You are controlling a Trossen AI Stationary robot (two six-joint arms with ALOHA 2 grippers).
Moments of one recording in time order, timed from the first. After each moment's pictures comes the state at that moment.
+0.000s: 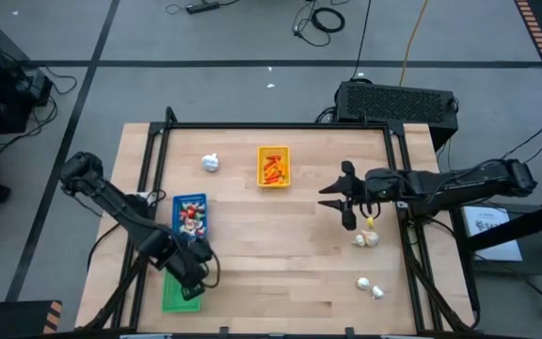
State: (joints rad) left arm -0.68 1.44 1.10 -0.93 0.04 -1.16; right arm 0.05 0.91 0.59 -0.08 0.10 0.09
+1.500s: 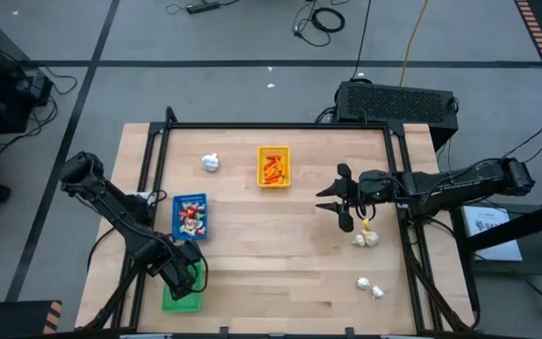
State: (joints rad) left arm -0.77 1.44 1.00 -1.00 0.08 -1.24; right arm 0.05 0.97 0.59 -0.06 0.07 0.09
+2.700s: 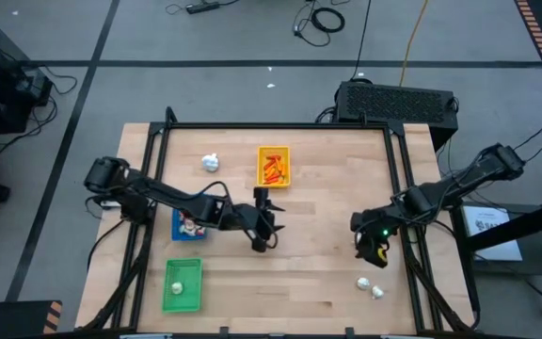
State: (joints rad) left arm -0.22 1.67 1.01 0.13 -0.33 0.24; right arm 0.41 0.97 0.67 -0.64 -0.23 0.82
